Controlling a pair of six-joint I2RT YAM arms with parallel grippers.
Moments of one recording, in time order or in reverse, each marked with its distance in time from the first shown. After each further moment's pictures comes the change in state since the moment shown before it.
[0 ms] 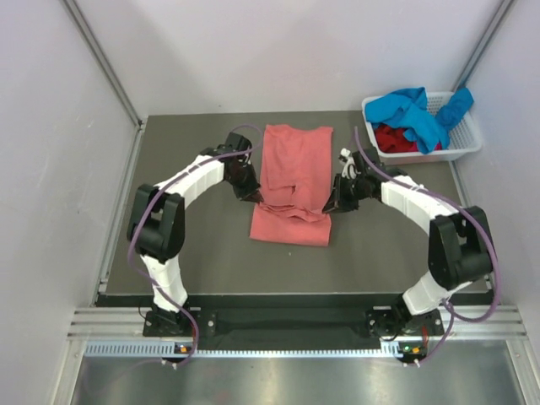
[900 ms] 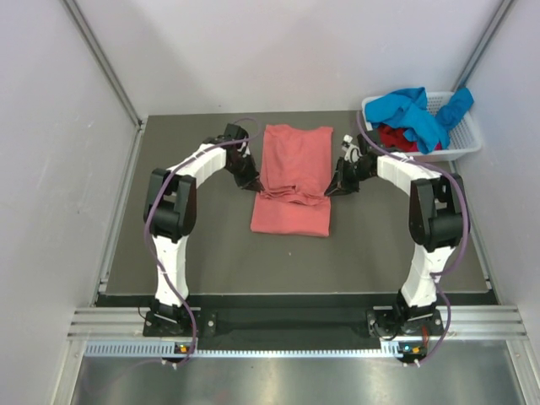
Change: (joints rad) left arm 0.083 0.266 0.237 -0.002 0.112 0.061; right arm -0.129 0.350 0.303 -0.046 -0.129 -0.090
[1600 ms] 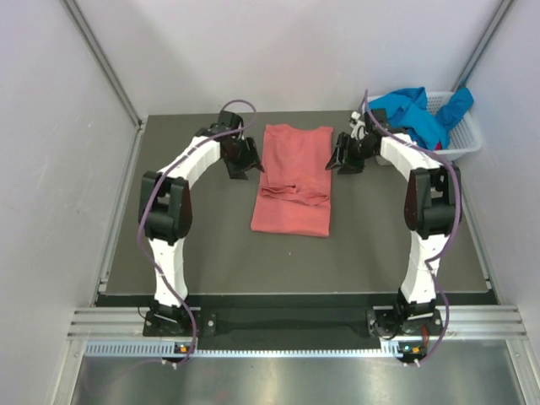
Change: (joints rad) left arm 0.014 -0.015 0.106 -0.010 -0.129 0.047; right arm -0.054 0.168 0.312 -0.069 0.045 -0.023
